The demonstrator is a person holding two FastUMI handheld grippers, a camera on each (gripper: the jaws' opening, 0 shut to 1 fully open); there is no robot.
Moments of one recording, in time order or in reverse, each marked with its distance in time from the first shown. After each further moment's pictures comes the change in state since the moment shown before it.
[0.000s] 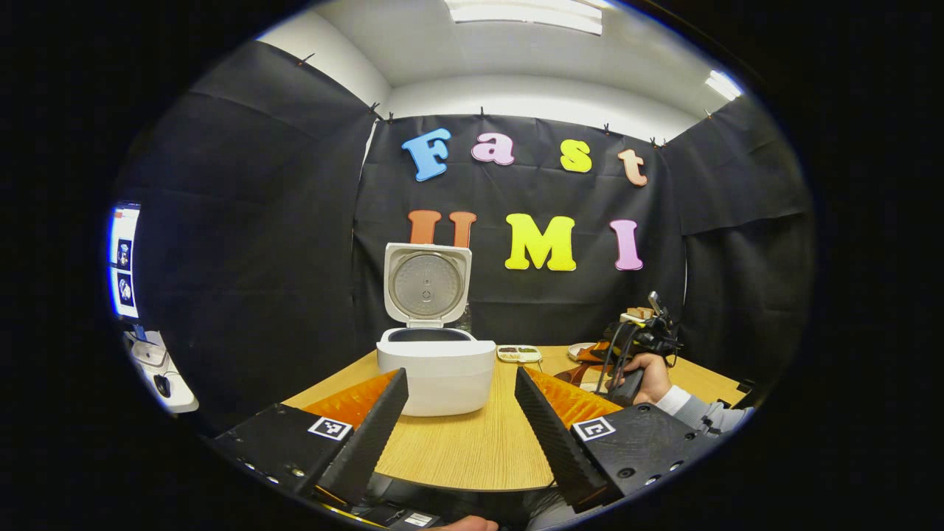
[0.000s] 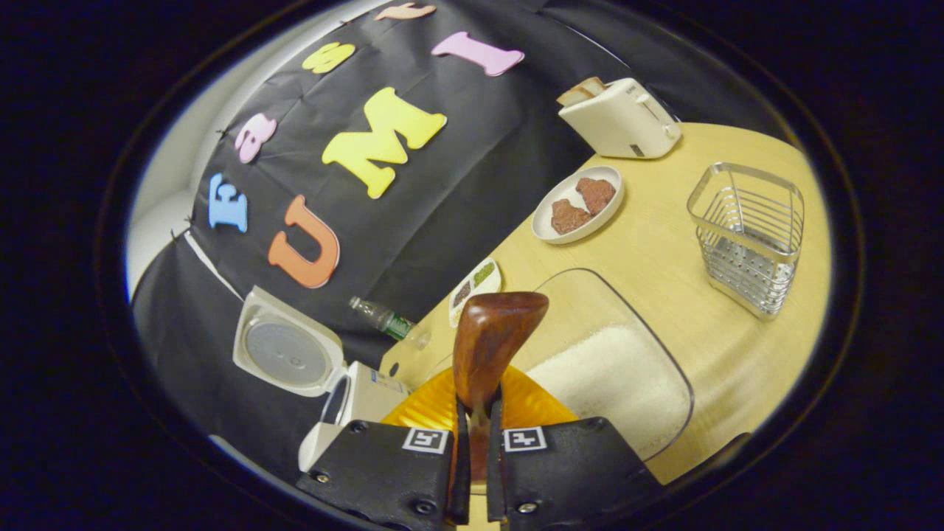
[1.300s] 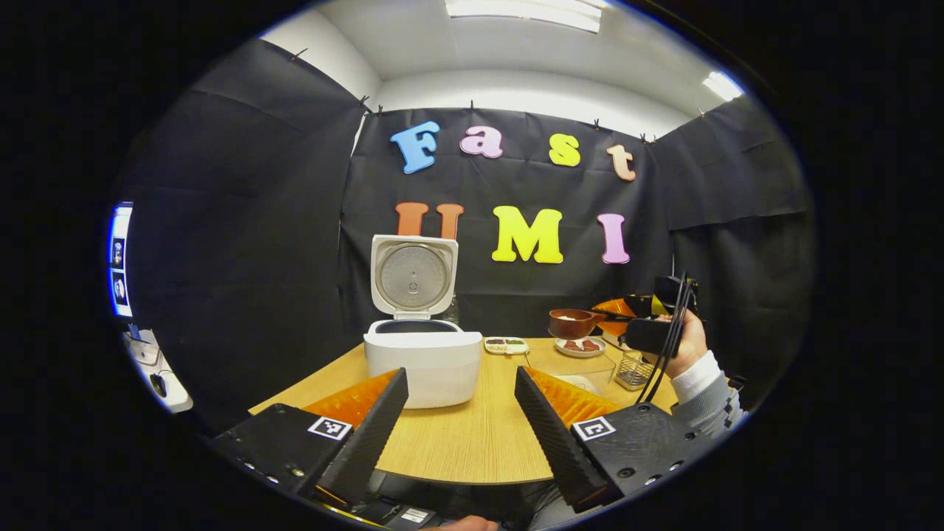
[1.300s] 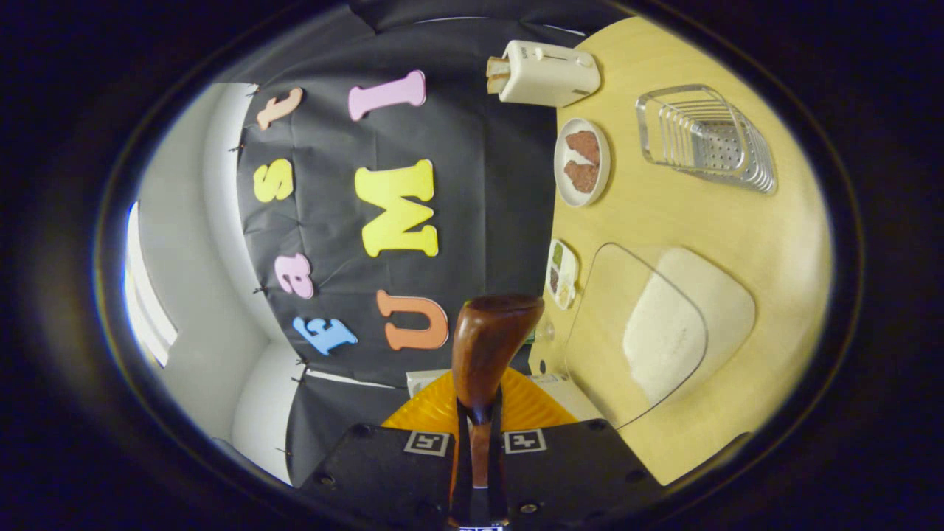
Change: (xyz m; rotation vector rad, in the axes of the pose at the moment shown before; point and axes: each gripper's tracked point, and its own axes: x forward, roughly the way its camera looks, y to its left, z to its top) left arm -0.013 0.001 -0.001 0.011 0.019 -0.037; right arm -0.072 0.091 0.037 0.526 0.062 0.370
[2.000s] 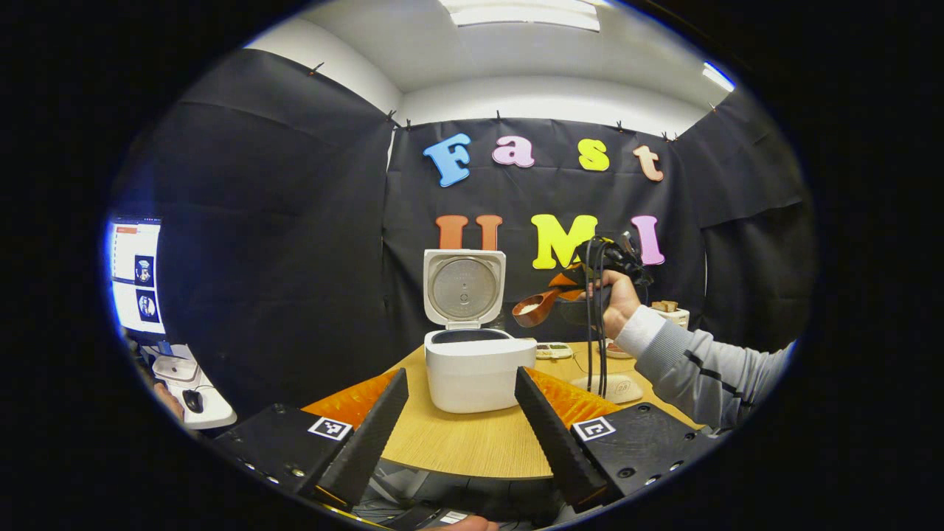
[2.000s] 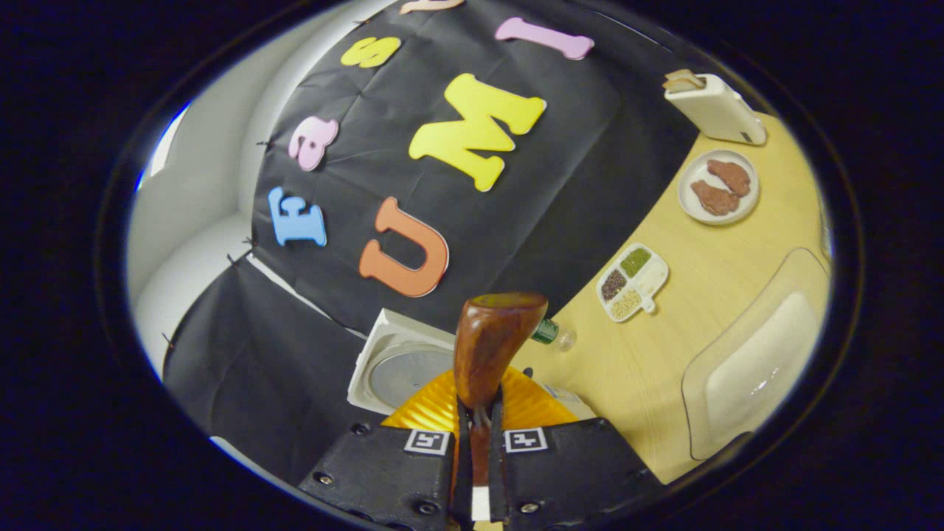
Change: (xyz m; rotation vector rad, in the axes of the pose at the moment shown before) left arm -0.024 0.061 0.010 0.029 -0.023 0.129; right arm 0.180 0.063 -0.123 -0.604 0.050 -0.132
